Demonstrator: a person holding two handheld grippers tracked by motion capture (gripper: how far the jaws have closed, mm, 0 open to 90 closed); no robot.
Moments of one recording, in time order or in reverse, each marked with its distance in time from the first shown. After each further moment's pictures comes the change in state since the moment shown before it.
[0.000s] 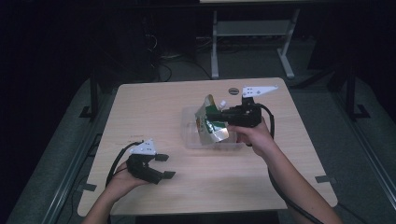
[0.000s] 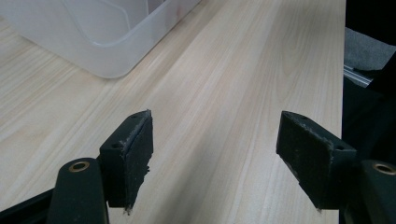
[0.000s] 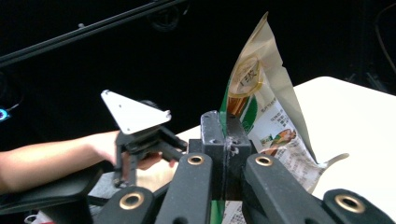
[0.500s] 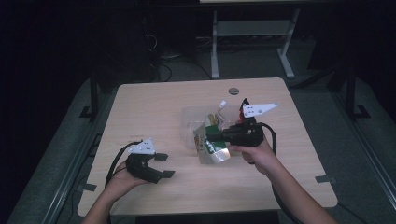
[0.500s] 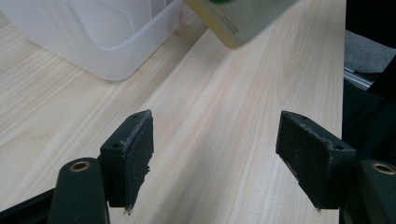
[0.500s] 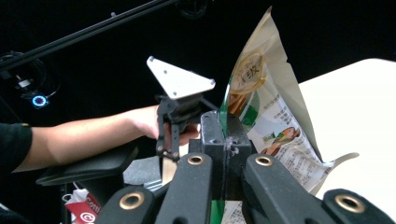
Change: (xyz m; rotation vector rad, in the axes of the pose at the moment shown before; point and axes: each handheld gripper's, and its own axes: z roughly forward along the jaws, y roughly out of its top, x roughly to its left) left arm 0.000 0.001 -0.002 -0.015 0.004 -0.013; right arm 0.030 -0.033 -0.003 0.021 0.098 0.006
